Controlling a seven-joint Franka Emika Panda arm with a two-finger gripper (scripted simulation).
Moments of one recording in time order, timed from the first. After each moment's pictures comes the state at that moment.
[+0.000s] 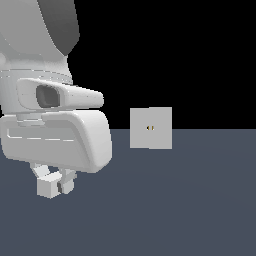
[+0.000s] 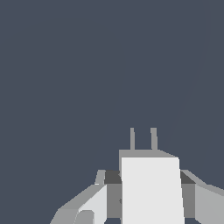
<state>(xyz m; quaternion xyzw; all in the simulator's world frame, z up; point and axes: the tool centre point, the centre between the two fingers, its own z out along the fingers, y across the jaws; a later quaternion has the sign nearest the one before) -0.096 0.116 0.012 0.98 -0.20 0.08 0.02</state>
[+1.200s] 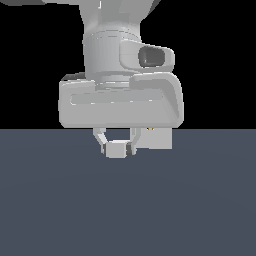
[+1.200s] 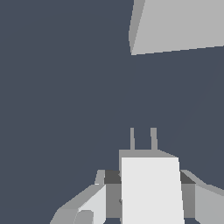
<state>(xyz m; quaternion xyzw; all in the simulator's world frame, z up) -0.080 0.016 0.065 0.99 -0.12 0.08 0.01</state>
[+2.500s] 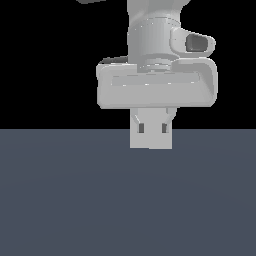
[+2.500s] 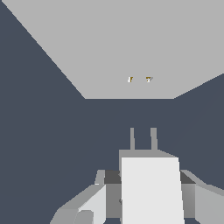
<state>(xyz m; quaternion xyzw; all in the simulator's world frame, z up) -0.058 -0.046 0.100 0.99 -0.07 0.08 0.01</state>
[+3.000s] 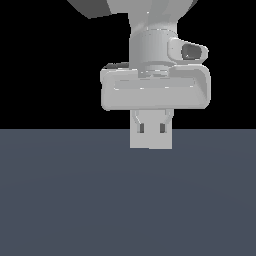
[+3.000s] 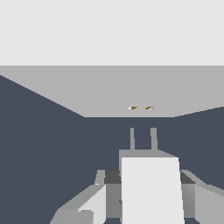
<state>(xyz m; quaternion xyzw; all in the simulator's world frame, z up) -0.038 -0.049 0.100 0.99 -0.07 0.08 0.01</state>
